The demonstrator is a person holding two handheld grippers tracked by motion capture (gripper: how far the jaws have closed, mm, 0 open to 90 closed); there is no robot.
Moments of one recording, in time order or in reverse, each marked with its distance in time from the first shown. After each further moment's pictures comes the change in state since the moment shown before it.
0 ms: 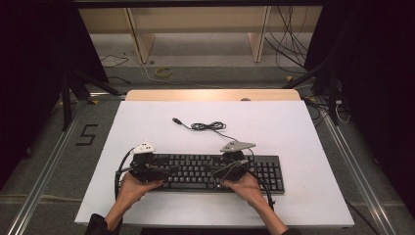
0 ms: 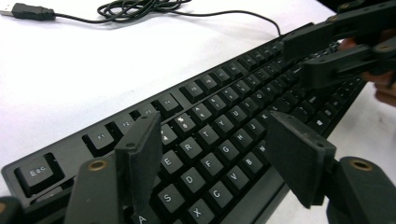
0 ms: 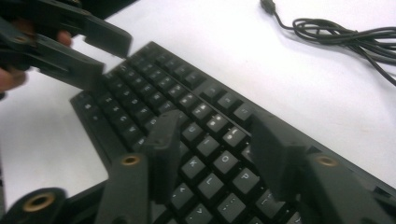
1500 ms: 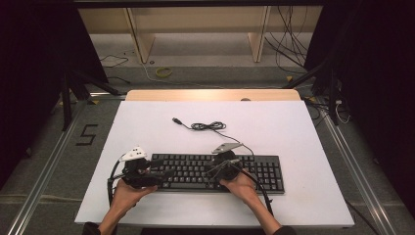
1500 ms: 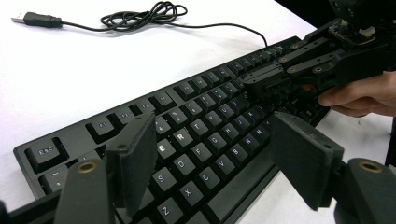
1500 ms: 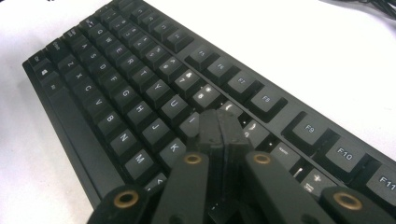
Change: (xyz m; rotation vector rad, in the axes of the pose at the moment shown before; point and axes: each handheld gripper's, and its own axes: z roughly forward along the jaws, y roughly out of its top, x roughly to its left) left arm -0.003 -0.014 -0.020 -0.074 -0.021 -0.010; right arm -0.002 -0.005 0.029 0.142 -0.045 -0.023
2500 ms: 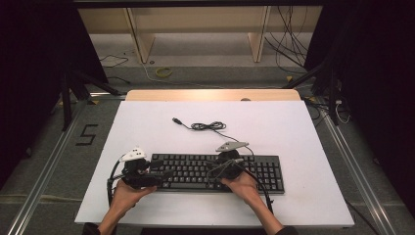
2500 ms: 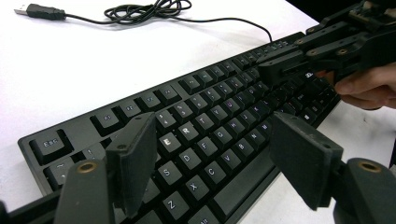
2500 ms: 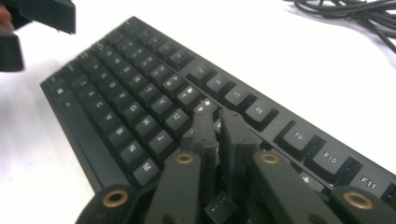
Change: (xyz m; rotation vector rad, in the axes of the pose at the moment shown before) left arm 0.004 -0.003 0.001 0.013 0.008 -0.007; right arm -0.003 0.000 -0.011 -0.067 0.017 0.029
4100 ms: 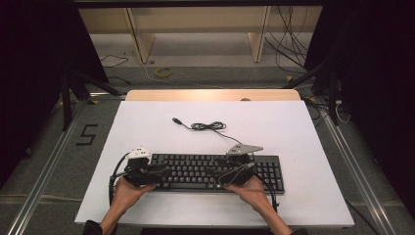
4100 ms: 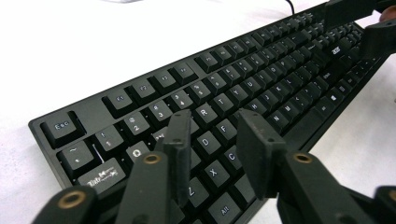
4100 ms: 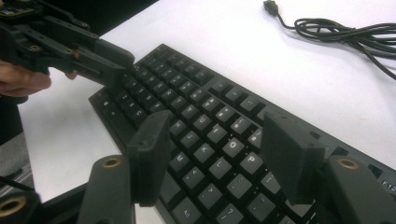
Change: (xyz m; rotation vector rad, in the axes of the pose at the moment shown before) left arm 0.006 0.001 0.009 0.104 0.046 0.011; right arm 0.005 -0.007 -0.036 -0.098 0.062 0.018
